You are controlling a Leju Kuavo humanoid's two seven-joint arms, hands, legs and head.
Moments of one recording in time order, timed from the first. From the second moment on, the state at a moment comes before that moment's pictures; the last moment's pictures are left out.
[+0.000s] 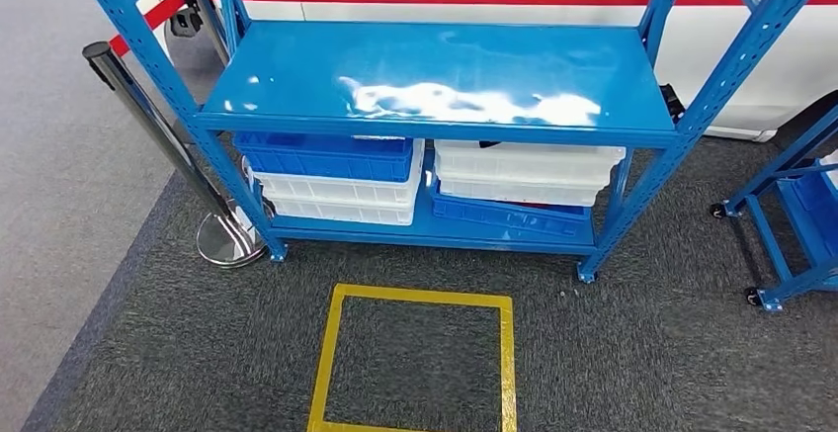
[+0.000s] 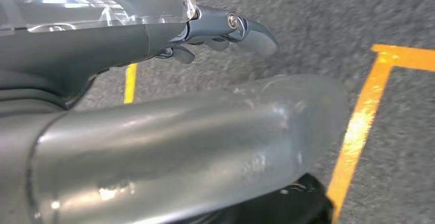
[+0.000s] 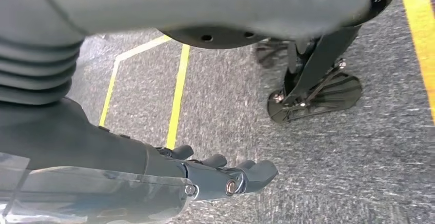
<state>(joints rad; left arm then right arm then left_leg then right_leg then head) -0.06 -0.15 1.30 -0.26 -1.20 -0.03 -0.39 -0.06 0.16 -1.43 -0.24 1.19 0.10 -0.06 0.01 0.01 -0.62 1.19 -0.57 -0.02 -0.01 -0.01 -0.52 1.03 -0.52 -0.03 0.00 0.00</state>
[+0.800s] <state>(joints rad) -0.07 -0.15 1.30 -0.26 -1.21 -0.03 -0.39 -0.05 0.16 -1.44 -0.24 1.17 0.07 -0.05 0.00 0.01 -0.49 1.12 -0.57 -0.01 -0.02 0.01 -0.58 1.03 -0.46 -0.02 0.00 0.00</state>
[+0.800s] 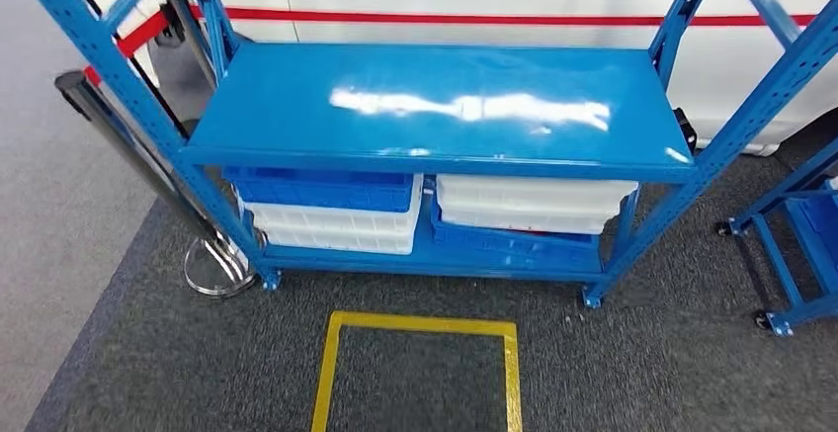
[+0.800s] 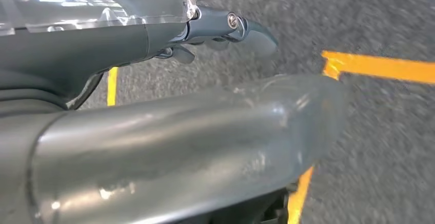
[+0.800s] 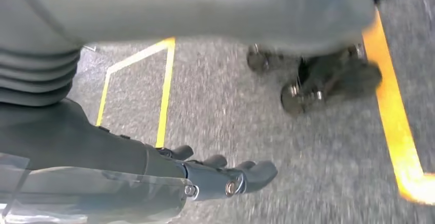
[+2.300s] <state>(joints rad) -0.06 -0.16 1.32 -0.26 -1.24 0.00 -0.38 -0.07 0.17 -1.45 -0.24 1.19 0.04 -0.05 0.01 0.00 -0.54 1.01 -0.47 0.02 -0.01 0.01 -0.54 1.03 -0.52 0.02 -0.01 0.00</state>
